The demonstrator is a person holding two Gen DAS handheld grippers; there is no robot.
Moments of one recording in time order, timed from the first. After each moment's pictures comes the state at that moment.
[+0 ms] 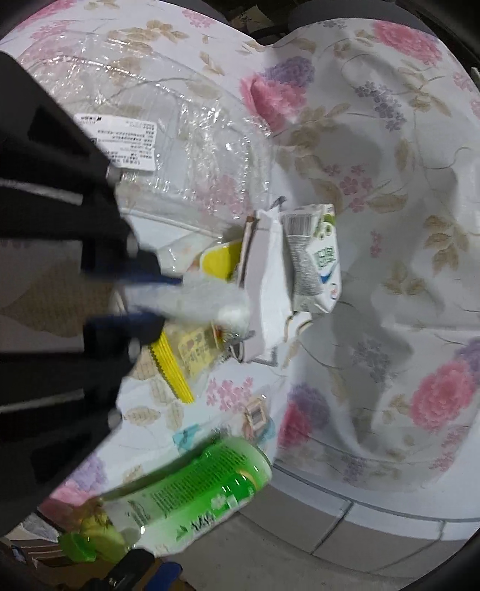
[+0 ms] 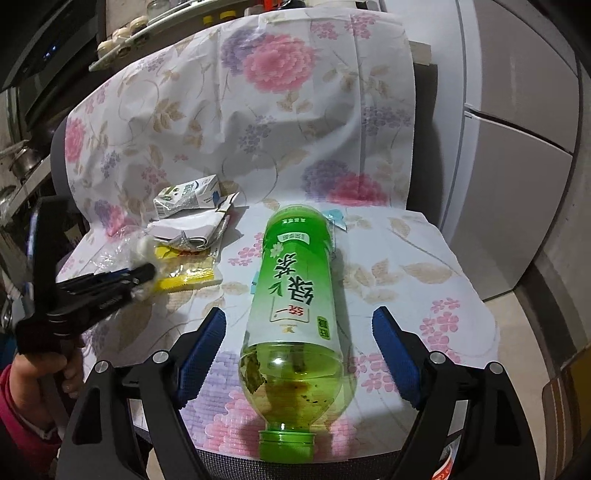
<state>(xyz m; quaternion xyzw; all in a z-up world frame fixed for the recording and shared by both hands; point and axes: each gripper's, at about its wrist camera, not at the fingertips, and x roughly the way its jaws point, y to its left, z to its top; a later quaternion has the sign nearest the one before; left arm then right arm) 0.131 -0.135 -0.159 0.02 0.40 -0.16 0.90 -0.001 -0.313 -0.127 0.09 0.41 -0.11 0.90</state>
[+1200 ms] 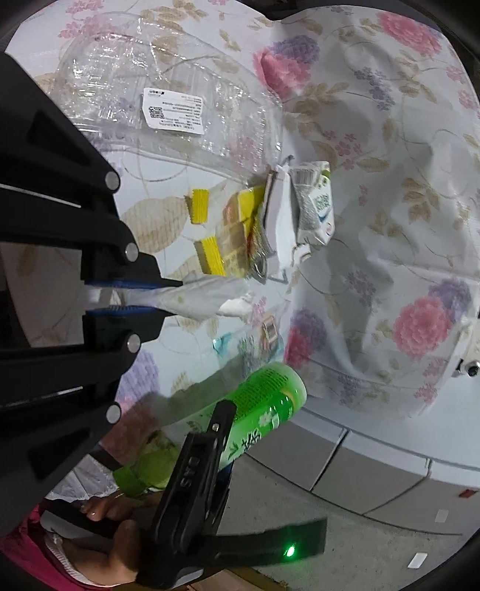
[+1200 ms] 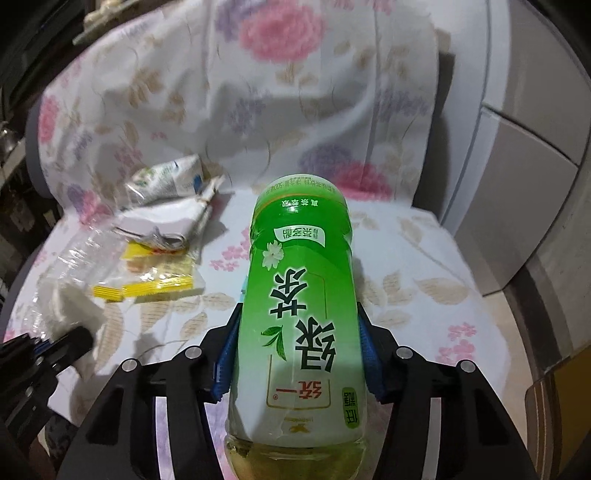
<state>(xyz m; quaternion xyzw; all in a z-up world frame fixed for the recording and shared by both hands) 0.060 -0.140 -0.139 -0.01 0.38 -0.26 0.89 0.032 -0.312 -0.132 0.07 0.44 -0.13 0.89</state>
